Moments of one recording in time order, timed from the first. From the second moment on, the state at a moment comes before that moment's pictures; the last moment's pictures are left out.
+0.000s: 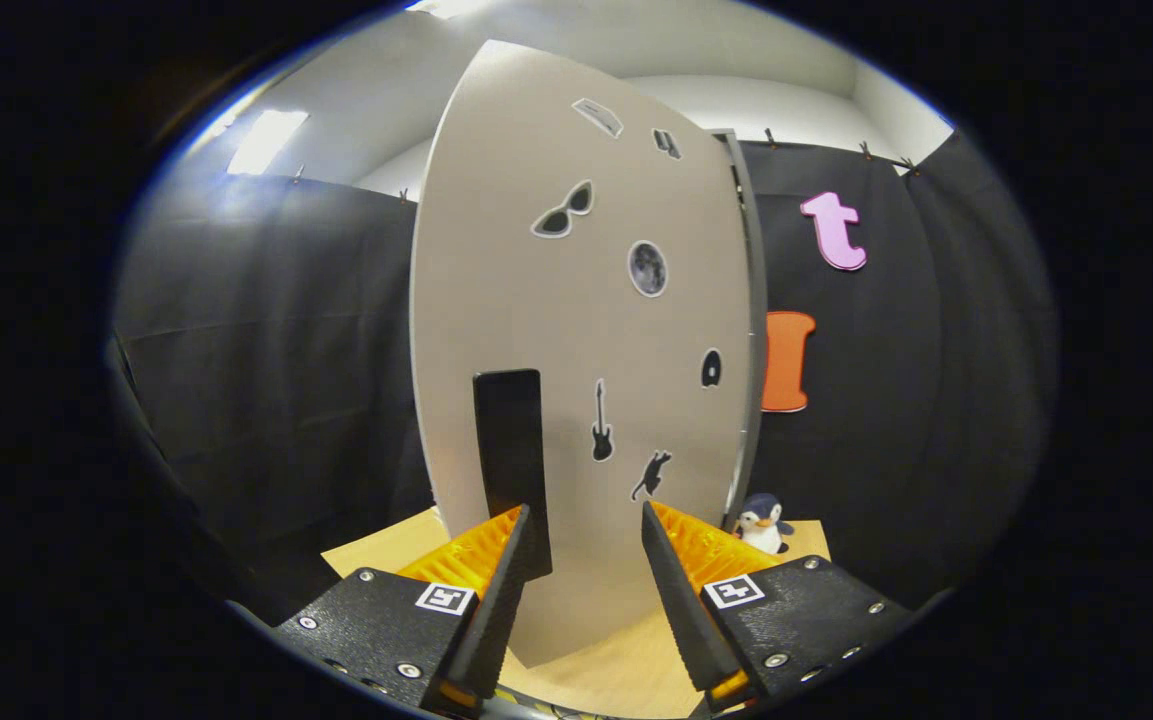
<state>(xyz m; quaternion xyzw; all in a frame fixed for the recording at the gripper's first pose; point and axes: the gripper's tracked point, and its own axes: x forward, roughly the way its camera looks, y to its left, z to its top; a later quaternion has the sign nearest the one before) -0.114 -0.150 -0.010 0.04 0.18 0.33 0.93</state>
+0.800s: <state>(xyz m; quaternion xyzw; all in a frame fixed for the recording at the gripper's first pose) -0.043 -0.030 -0.026 0.02 0.17 0.36 0.92</state>
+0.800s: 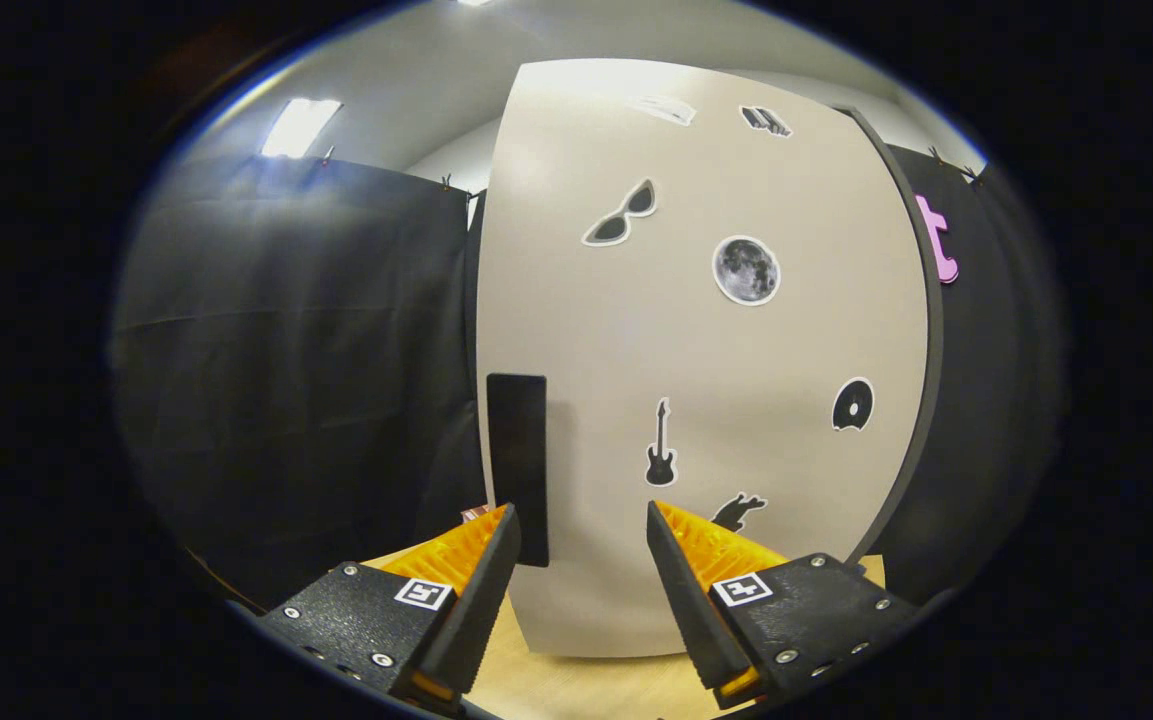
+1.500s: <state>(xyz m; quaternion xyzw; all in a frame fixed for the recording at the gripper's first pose) -0.007 0.002 -0.041 0.03 0.18 0.30 0.94</state>
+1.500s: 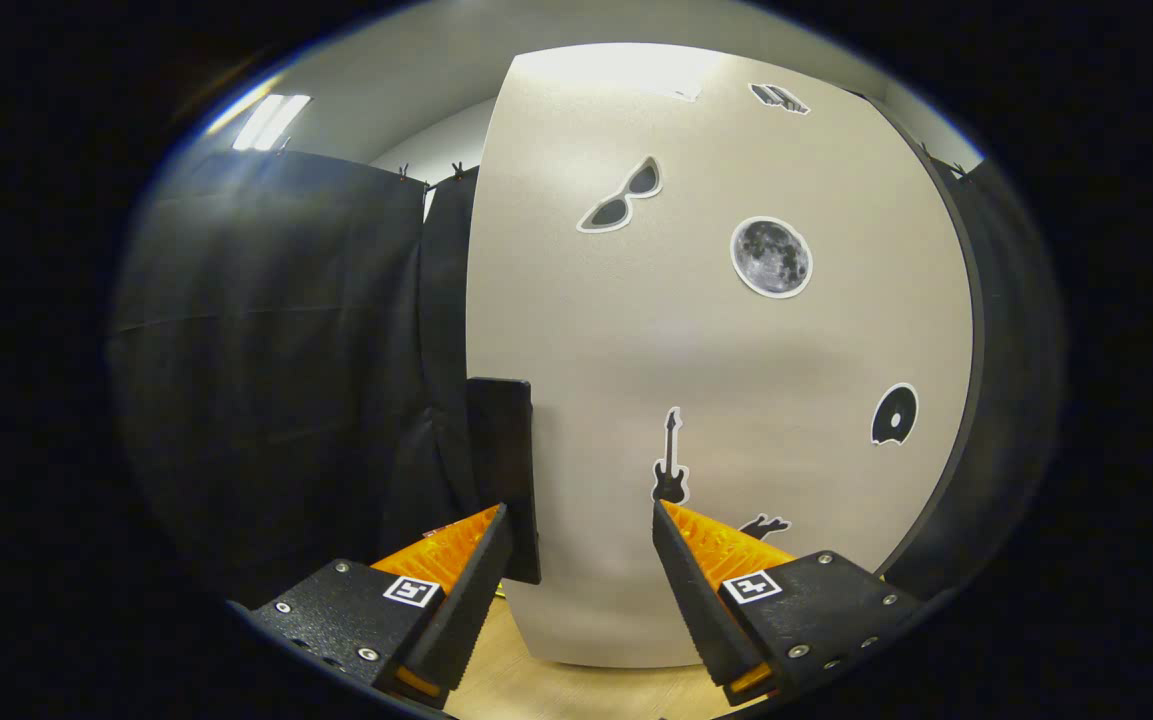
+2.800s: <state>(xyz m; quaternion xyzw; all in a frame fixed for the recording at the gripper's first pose) -0.005 -0.057 0.006 0.04 0.17 0.17 0.97</state>
